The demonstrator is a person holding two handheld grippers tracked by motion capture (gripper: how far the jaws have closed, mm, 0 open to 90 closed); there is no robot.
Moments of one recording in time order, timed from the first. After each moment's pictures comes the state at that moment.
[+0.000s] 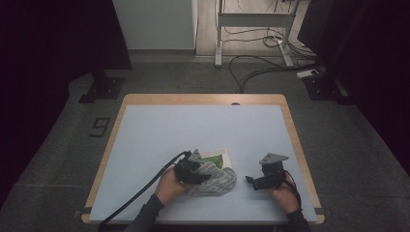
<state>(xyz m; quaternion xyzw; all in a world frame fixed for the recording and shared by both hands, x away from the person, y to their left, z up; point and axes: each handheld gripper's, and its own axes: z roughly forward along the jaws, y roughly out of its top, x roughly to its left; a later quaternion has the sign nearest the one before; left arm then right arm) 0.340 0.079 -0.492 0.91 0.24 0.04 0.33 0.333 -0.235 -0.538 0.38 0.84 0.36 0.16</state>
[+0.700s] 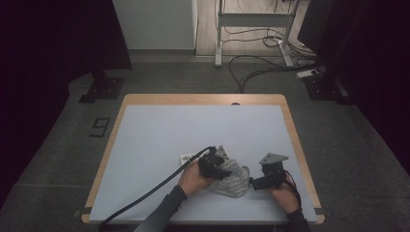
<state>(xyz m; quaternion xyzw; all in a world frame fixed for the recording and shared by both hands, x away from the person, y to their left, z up) 0.360 0.006 -0.493 0.93 0.20 0.03 0.32 0.333 -0.235 -0.538 0.38 0.84 0.36 0.16</state>
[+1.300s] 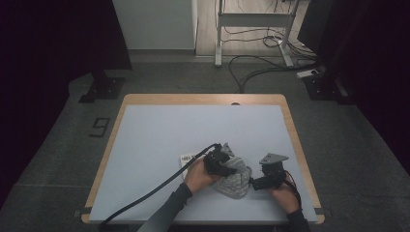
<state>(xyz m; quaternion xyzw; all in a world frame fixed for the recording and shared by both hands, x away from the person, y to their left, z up) 0.367 -0.001 -0.487 0.92 0.20 0.03 0.33 0.332 -0.235 -0.538 0.37 0.84 0.36 0.16</state>
